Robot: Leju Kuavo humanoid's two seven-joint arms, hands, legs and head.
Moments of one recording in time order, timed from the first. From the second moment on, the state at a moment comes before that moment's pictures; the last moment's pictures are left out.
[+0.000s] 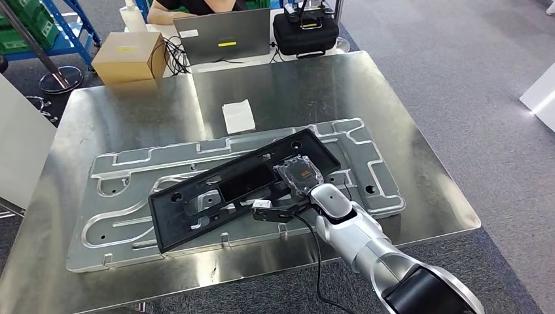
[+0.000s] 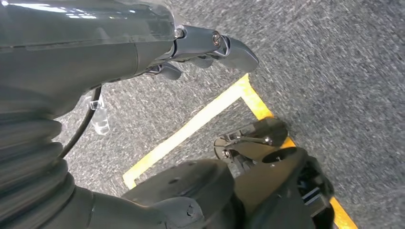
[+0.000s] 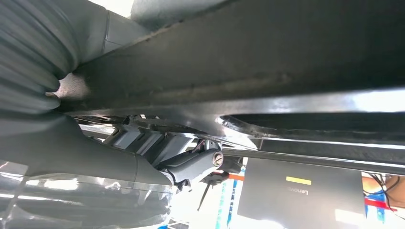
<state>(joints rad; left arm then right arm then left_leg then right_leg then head) -0.07 -0.12 0.95 -0.21 -1.39 -0.03 -0.43 -0.78 0.10 0.70 -0.53 1.19 -0.32 -0.06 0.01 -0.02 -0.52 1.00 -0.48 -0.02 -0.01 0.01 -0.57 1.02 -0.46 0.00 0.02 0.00</state>
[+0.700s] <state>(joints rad) -0.07 -0.12 0.96 -0.21 -1.36 -0.06 -0.45 -0.74 0.00 0.56 -0.74 1.12 -0.31 -0.09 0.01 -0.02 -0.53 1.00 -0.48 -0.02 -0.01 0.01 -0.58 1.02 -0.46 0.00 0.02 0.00</state>
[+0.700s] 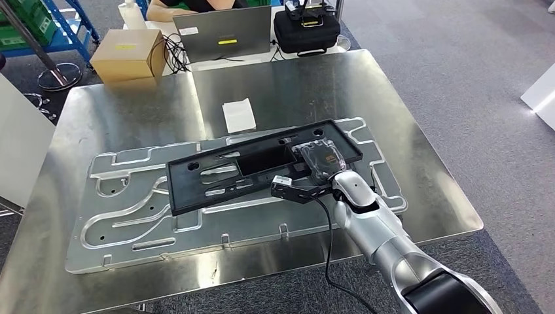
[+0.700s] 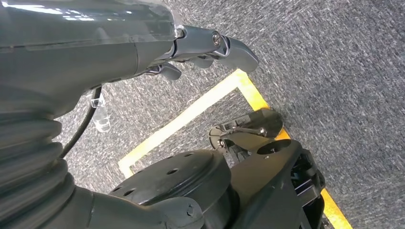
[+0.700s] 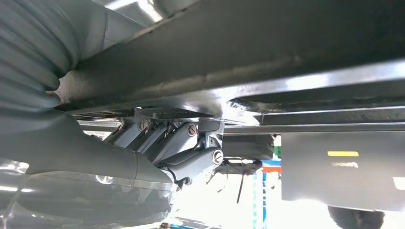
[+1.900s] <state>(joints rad) -0.06 -0.12 0.98 -0.21 -1.35 -0.07 -0.45 -0.69 -0.03 0.54 -0.77 1.11 -0.32 -0.10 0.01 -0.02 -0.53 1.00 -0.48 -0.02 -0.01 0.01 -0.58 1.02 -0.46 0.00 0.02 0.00</state>
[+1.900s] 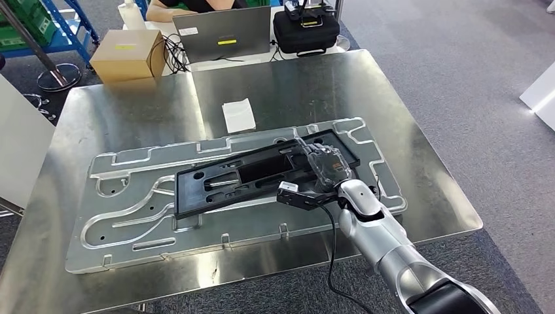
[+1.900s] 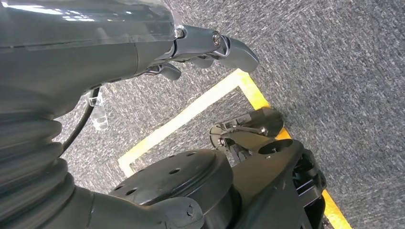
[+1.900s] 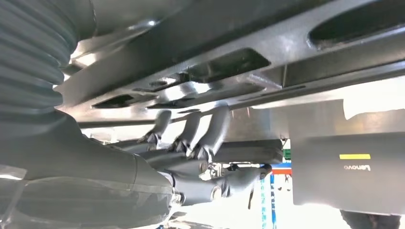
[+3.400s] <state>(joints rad) -0.05 -0.13 1.01 -0.21 -1.34 -0.07 -0.47 -0.59 -0.44 0.14 -1.43 0.45 -0.08 -0.25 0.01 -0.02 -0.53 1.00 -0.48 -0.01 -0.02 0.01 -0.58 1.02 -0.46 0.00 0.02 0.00</state>
